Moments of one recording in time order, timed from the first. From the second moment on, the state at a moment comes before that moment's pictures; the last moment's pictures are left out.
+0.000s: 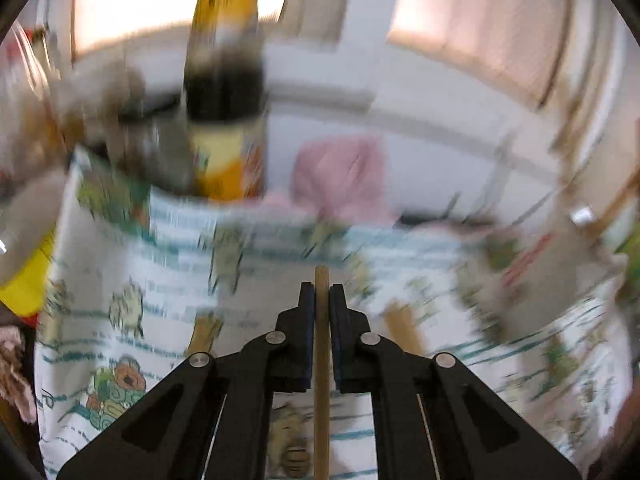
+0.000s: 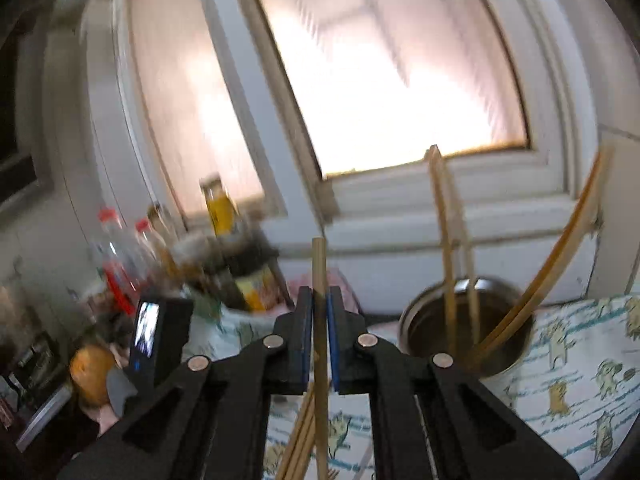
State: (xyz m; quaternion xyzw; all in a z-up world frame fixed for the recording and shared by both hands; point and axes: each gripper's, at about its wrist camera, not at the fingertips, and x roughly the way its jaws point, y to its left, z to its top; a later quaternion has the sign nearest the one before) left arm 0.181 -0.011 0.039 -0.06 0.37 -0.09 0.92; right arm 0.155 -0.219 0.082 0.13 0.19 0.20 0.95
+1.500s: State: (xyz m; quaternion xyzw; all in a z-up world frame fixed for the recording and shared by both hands) left arm 0.162 -0.041 0.211 -0.30 0.00 -0.16 0.94; right arm 0.126 -0.423 0.105 0.45 -0.03 0.08 0.89
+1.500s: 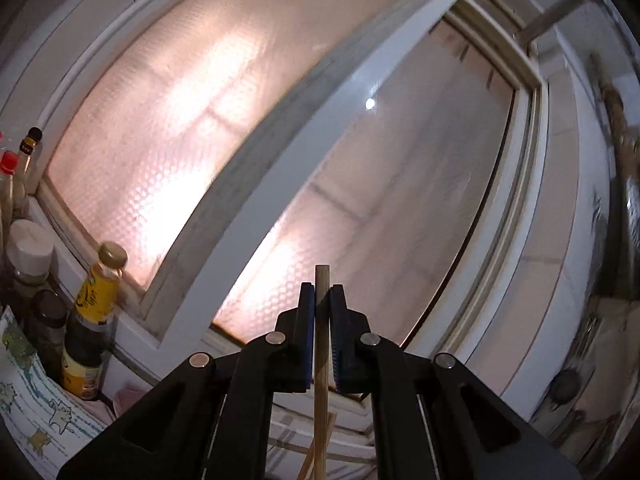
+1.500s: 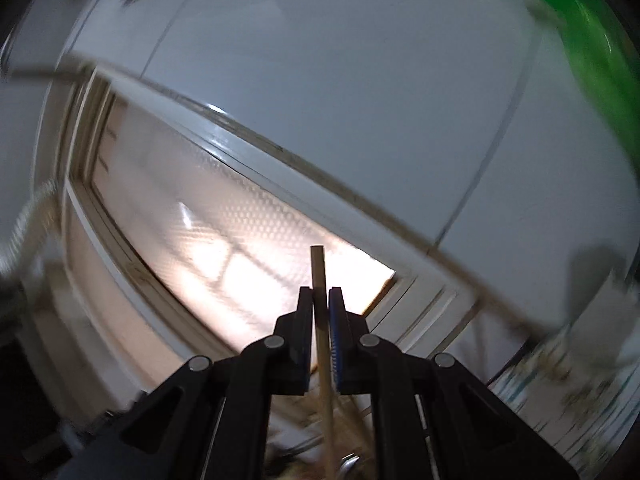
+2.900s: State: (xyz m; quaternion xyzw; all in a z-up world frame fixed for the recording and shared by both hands) left arm 0.116 -0.064 0.147 -0.03 0.06 -0.10 0.99; right arm 0.115 -0.340 0.138 0.26 0.03 0.08 0.96
